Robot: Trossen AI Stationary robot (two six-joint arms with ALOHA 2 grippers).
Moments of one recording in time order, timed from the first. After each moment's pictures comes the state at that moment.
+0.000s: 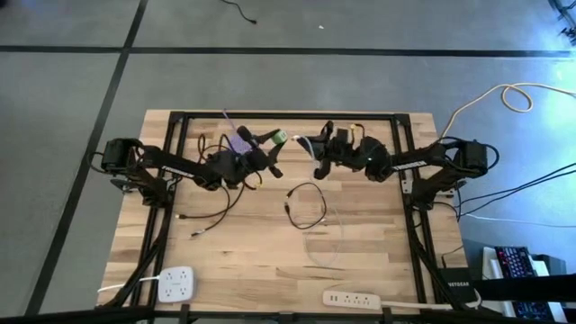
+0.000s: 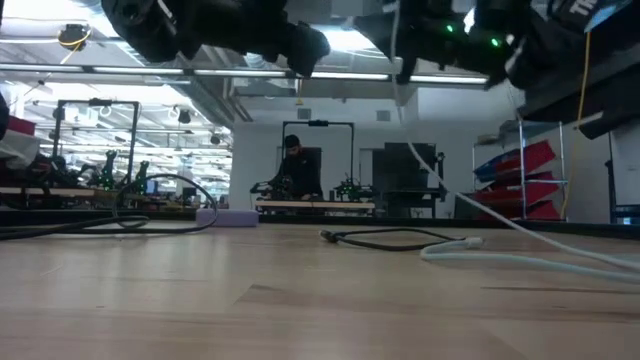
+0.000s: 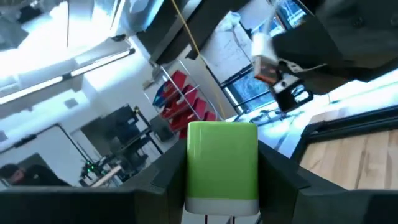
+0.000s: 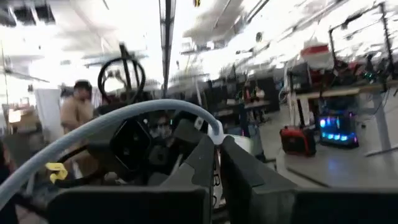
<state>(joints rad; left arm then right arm) 0.03 1.57 0.74 1.13 -0.68 0.82 -0.19 1.51 0.67 1.14 0.00 0.20</state>
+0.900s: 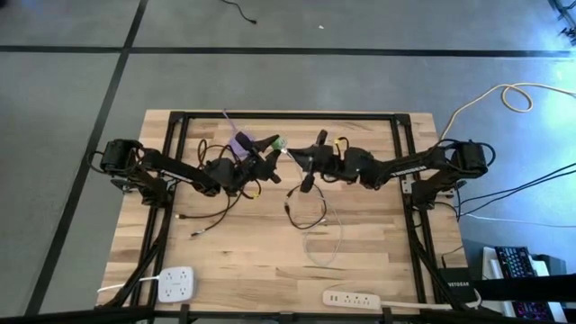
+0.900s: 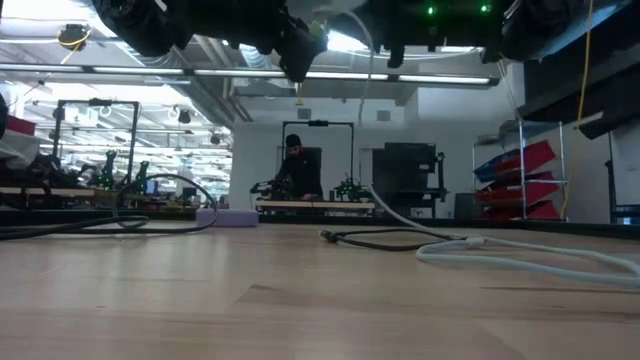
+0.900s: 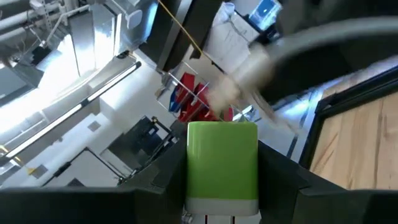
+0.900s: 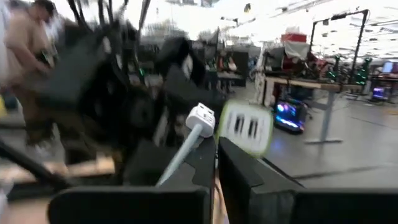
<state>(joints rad) -0.04 1.57 0.74 1.14 -0.81 1.06 -0.04 1.52 0.75 0.91 0.23 -0.10</state>
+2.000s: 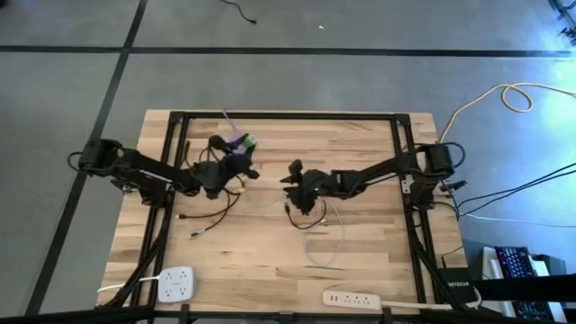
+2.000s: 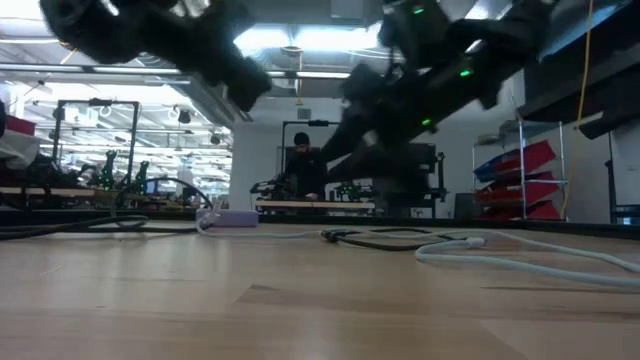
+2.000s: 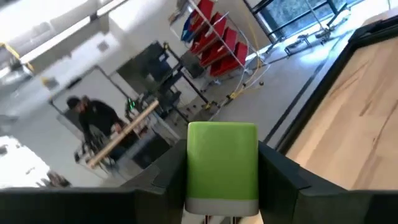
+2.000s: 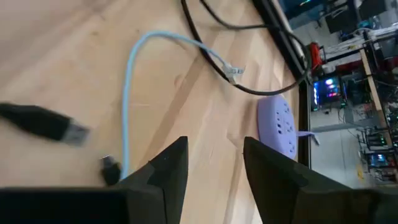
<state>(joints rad) -0.05 1.33 0.46 0.97 -1.10 0.72 0.01 1.86 0.94 0.36 0.22 -0.87</state>
